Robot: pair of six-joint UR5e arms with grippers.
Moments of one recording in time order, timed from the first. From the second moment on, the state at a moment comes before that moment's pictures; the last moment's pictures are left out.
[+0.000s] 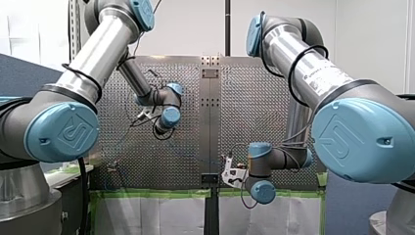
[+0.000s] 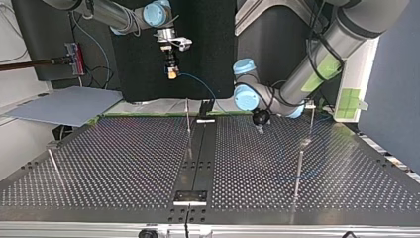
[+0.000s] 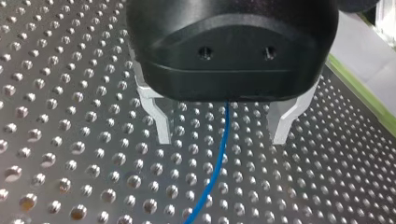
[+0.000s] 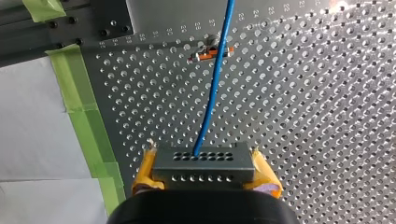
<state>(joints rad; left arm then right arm) -0.32 -2.18 -1.61 -2.83 -2.21 -0.98 2.17 -0.68 2.03 -1.33 1.66 1.77</state>
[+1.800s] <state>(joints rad) -0.39 -2.42 -1.51 -2.89 -2.03 -1.27 2.20 -0.68 2.02 -1.33 1.64 1.74</state>
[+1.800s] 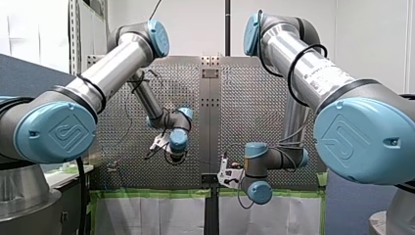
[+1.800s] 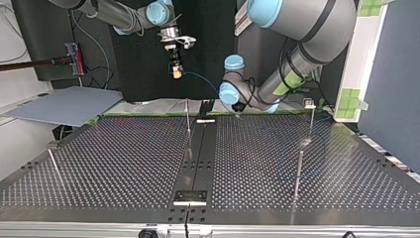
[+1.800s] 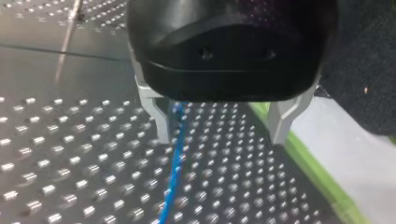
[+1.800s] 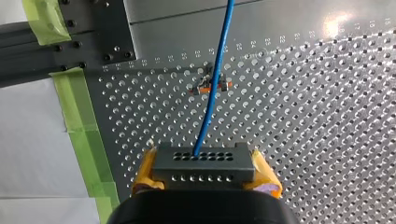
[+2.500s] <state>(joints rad) -0.44 -2.44 -1.51 -2.87 -1.85 -1.47 2.20 -0.68 2.01 -1.30 1.65 1.66</state>
